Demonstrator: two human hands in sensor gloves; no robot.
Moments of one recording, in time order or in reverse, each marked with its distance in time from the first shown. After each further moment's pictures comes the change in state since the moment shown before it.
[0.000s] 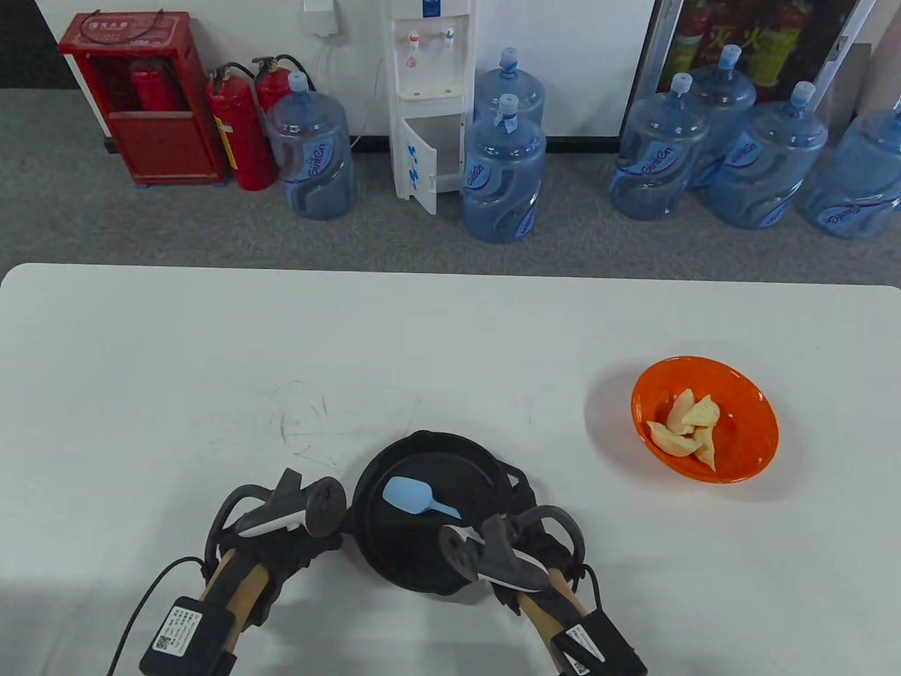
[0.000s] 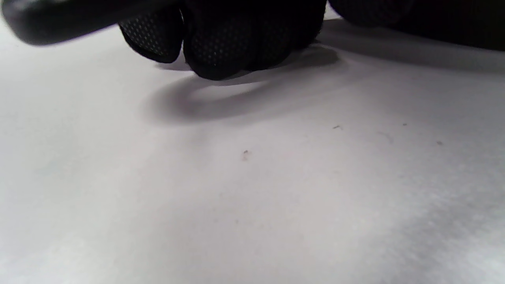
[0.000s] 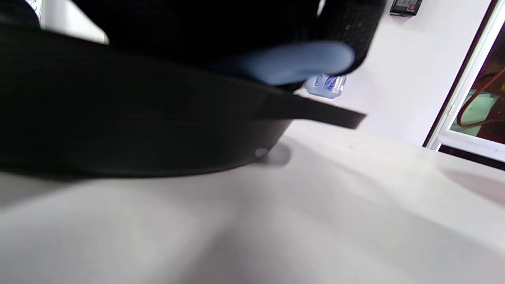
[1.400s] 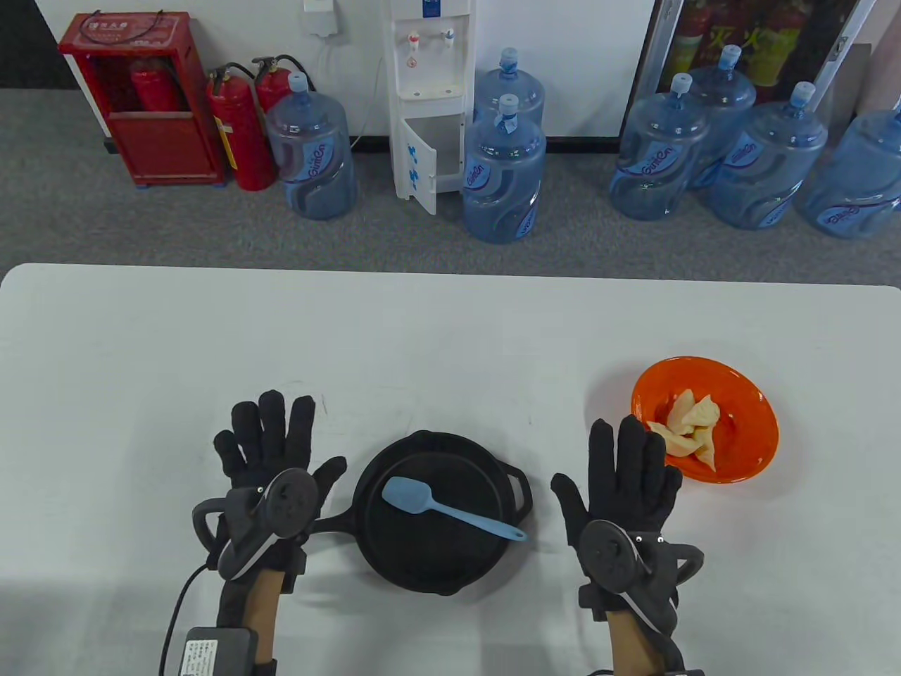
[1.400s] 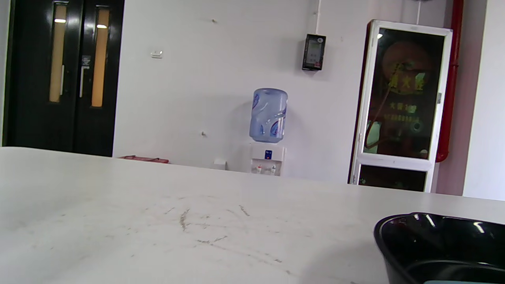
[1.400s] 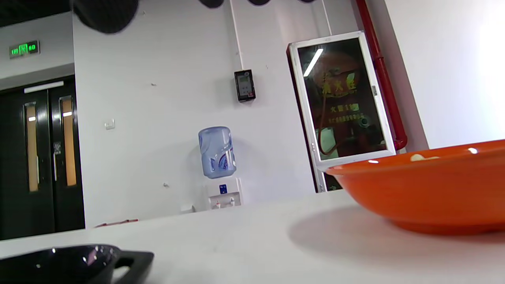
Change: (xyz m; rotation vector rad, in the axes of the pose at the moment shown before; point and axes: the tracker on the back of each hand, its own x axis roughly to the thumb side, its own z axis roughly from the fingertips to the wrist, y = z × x) left_hand -0.006 0.050 0.060 0.773 0.355 0.217; right_hand -0.116 -0.028 0.076 -0.381 0.484 -0.304
